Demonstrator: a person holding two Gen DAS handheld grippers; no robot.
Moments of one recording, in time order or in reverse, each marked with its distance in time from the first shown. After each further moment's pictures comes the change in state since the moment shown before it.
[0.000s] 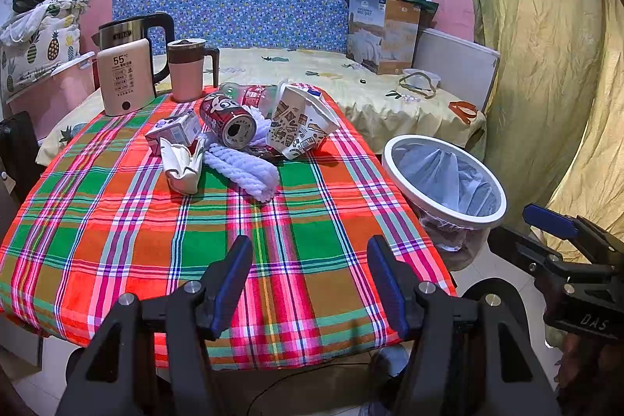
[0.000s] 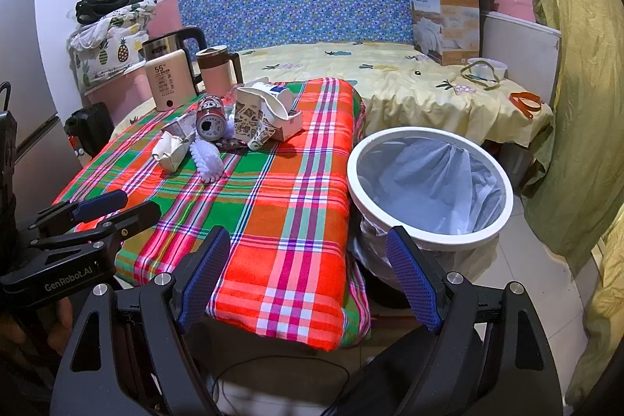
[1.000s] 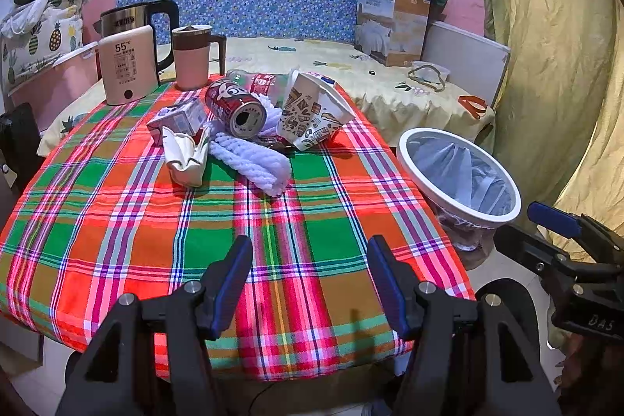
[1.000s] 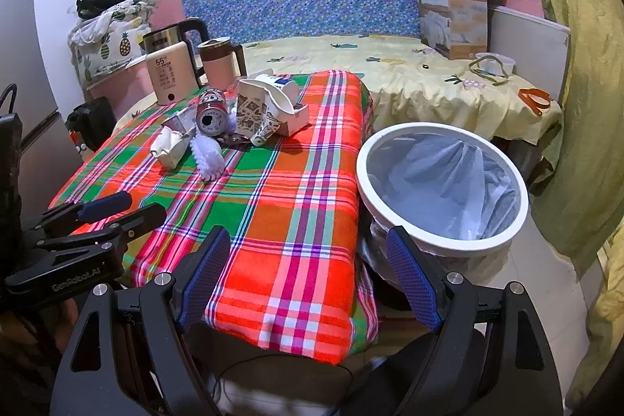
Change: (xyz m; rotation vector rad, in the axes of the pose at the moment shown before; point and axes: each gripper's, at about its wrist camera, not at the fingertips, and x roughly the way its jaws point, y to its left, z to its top) left arm 0.020 0.011 -0.001 -0.018 0.039 0.019; right arm 0.016 0.003 0.004 -0.008 0.032 0.022
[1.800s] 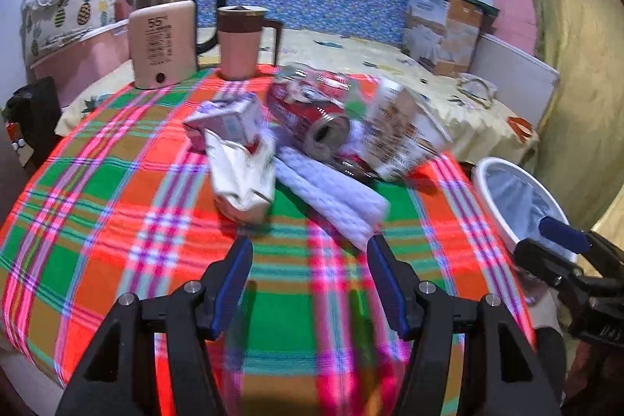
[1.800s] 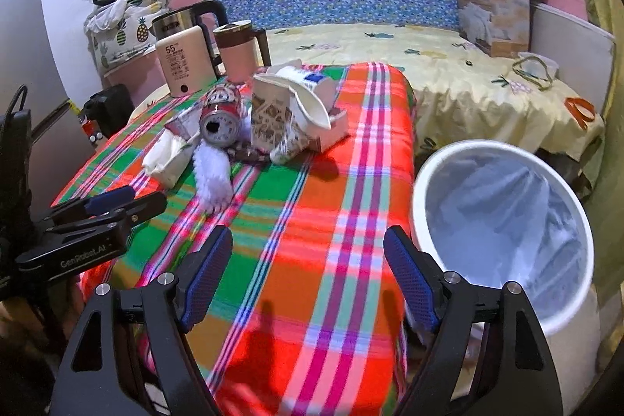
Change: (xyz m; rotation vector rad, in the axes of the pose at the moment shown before) left arm 0.057 0.062 0.034 -0.110 0.012 0.112; right arm 0.066 0.008 0.037 -0.051 0.042 0.114
